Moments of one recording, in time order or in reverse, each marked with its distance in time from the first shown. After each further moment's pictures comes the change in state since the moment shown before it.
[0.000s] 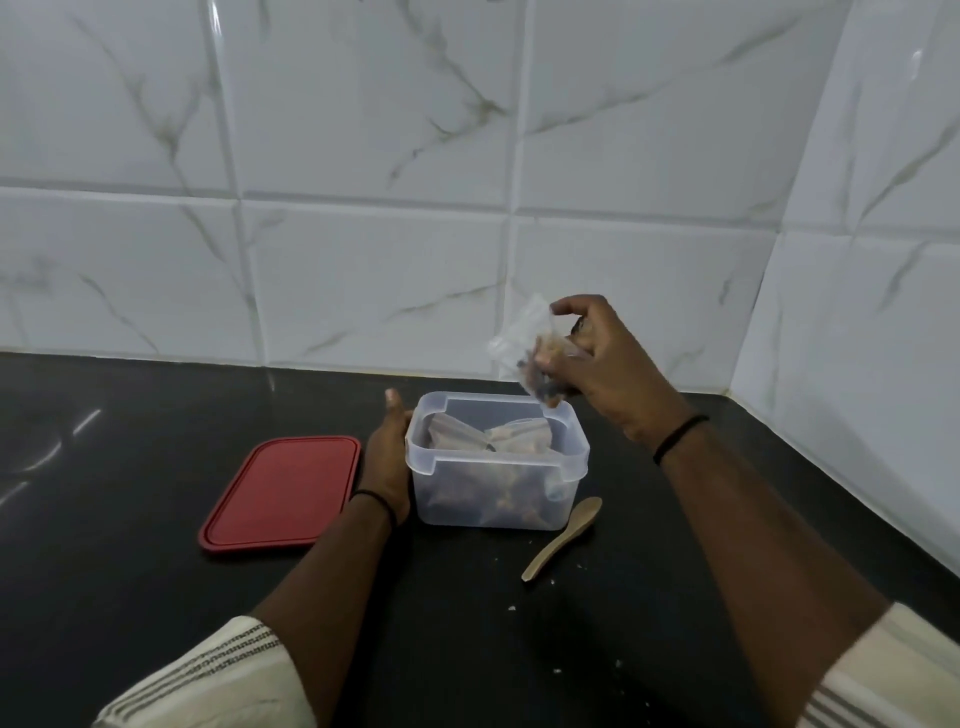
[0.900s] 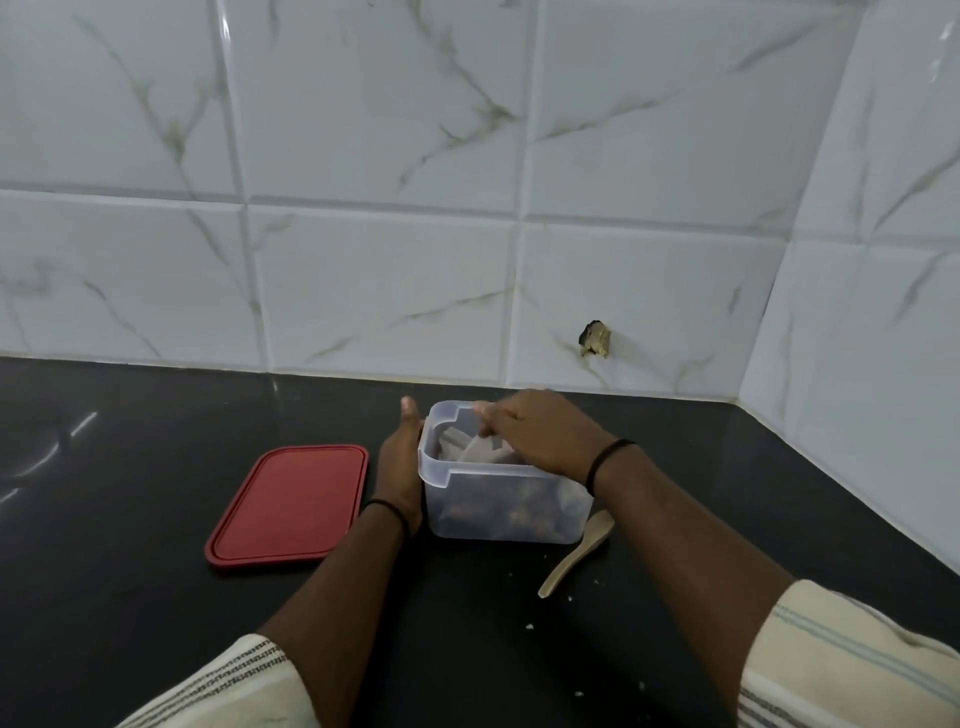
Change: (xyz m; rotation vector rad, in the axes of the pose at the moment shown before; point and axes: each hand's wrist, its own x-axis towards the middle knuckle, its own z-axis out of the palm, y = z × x) left_hand 0.012 -0.010 -0.004 -0.005 -0.038 0.016; right_hand 0.015 0.034 0.063 -0.661 -0.331 -0.020
